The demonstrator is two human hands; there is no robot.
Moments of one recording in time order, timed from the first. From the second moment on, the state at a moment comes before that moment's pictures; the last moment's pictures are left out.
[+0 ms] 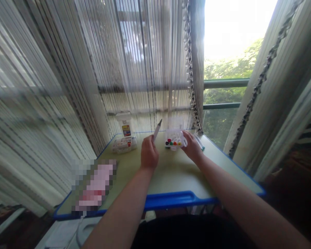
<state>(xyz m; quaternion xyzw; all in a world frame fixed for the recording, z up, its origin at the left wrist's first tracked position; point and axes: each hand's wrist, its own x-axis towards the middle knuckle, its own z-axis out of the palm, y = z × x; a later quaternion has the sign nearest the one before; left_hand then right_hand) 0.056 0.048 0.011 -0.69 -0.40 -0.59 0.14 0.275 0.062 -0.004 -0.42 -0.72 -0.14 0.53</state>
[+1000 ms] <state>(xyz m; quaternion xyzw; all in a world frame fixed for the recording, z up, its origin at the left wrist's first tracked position) 0.060 0.026 0.022 -0.75 -0.28 -0.57 0.20 0.278 0.060 0.000 -0.46 -0.70 -0.20 0.51</state>
